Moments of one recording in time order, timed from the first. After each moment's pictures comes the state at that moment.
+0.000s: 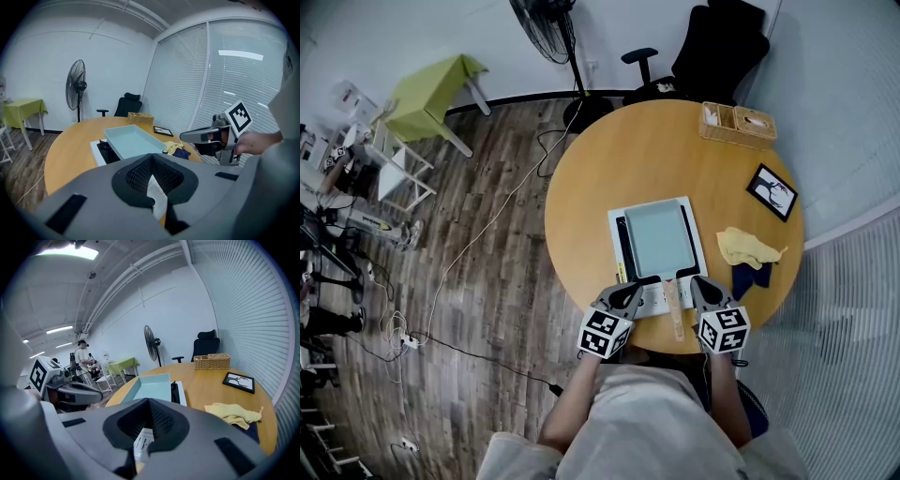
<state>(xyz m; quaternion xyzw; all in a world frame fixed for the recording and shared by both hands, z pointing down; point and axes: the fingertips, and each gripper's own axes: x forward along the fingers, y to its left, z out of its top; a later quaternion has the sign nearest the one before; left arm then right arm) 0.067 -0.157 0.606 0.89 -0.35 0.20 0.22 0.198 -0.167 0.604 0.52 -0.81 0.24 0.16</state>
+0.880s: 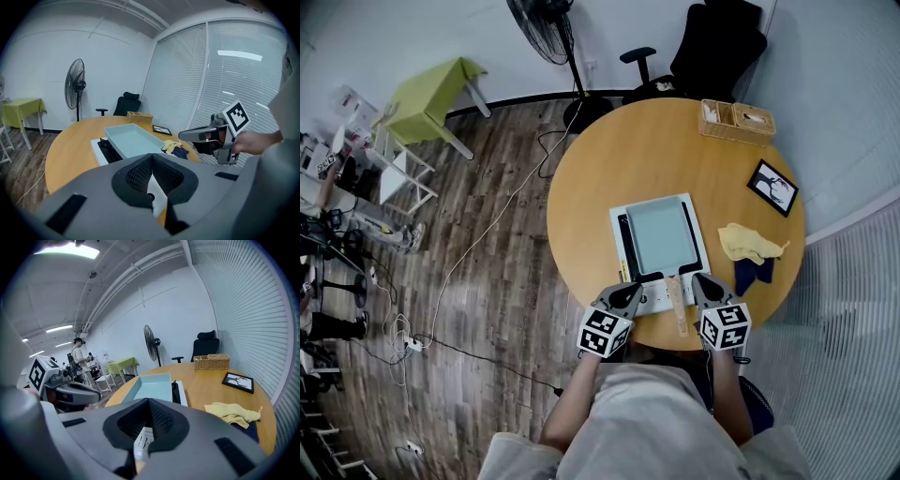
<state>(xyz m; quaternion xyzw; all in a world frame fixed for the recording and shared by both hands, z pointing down) 0.061 -0.150 0.605 0.89 -0.34 0.20 0.22 0.196 -0.163 0.604 0.52 -0.80 0.24 0.16</state>
